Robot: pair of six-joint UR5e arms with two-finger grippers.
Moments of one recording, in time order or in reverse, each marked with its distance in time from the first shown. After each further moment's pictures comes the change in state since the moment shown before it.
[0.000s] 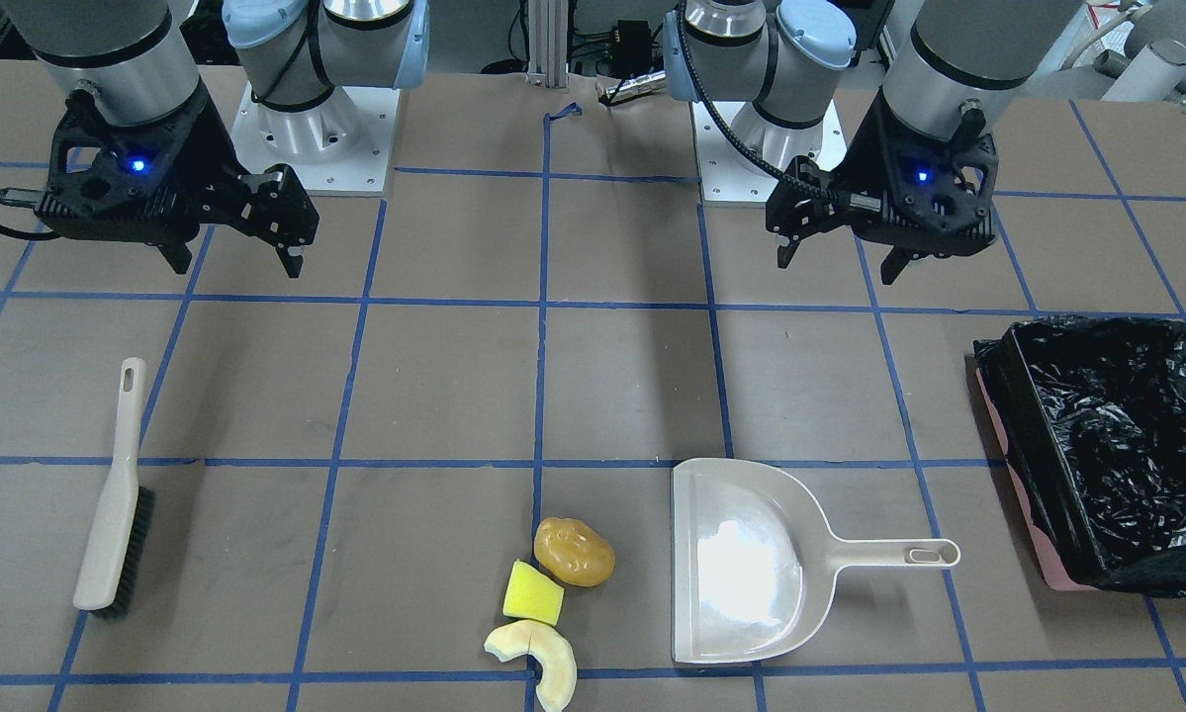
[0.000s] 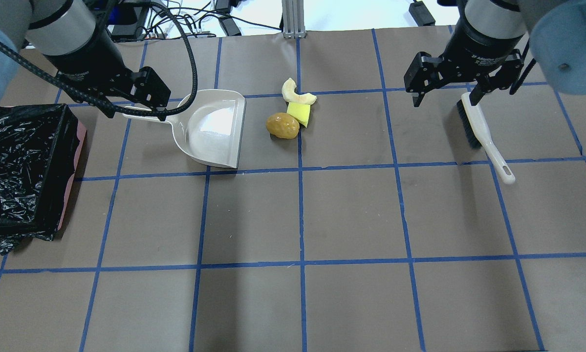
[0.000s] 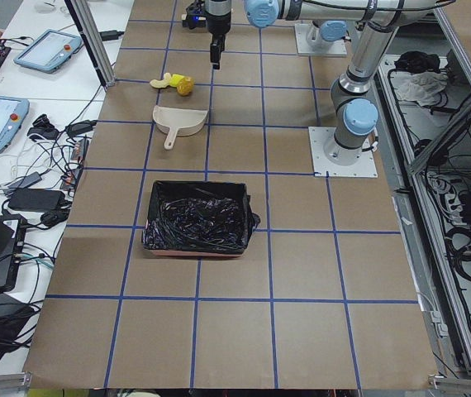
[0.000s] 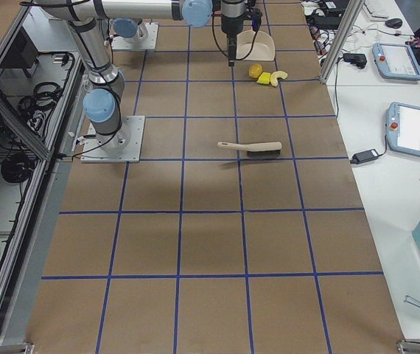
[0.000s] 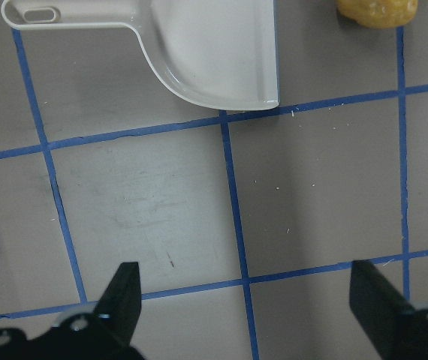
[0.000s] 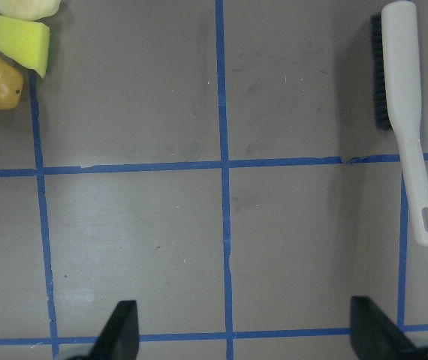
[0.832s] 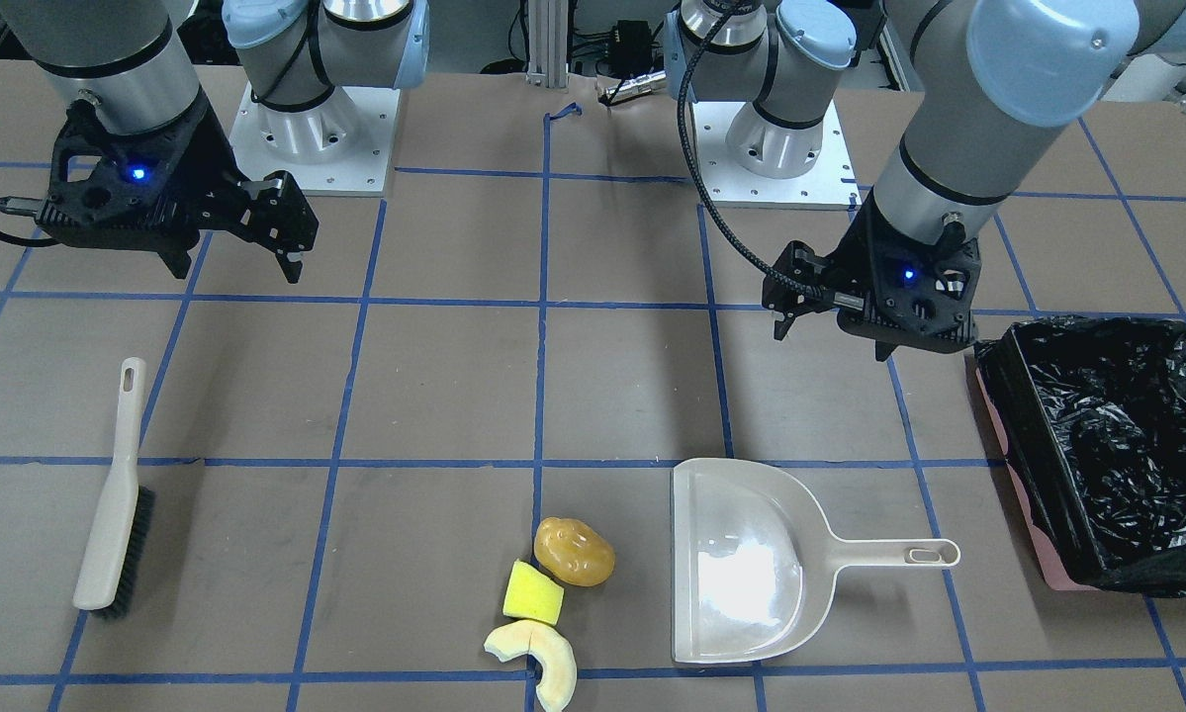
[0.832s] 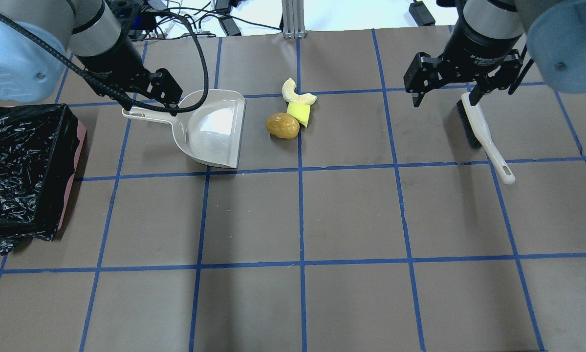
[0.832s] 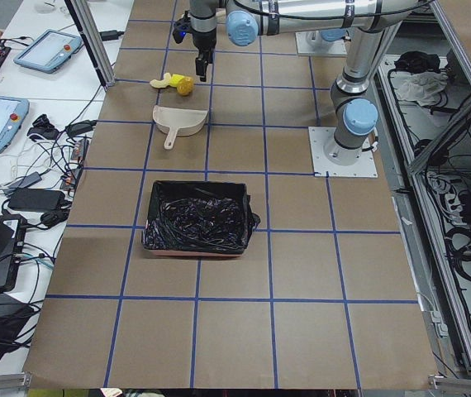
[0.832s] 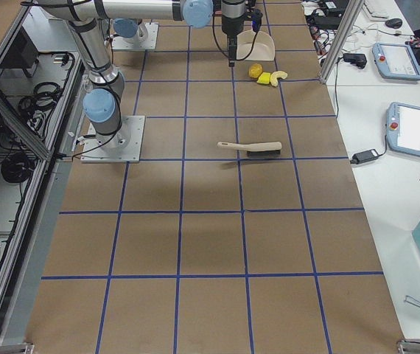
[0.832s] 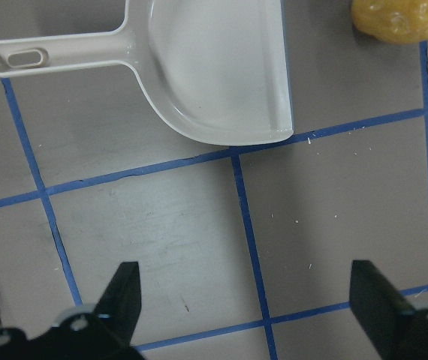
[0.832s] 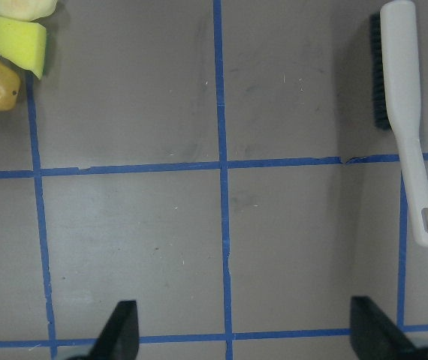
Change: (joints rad) left arm 0.002 -0.108 -0.002 0.137 0.002 0.097; right arm -0.001 0.011 -0.002 -0.003 -0.001 -0.004
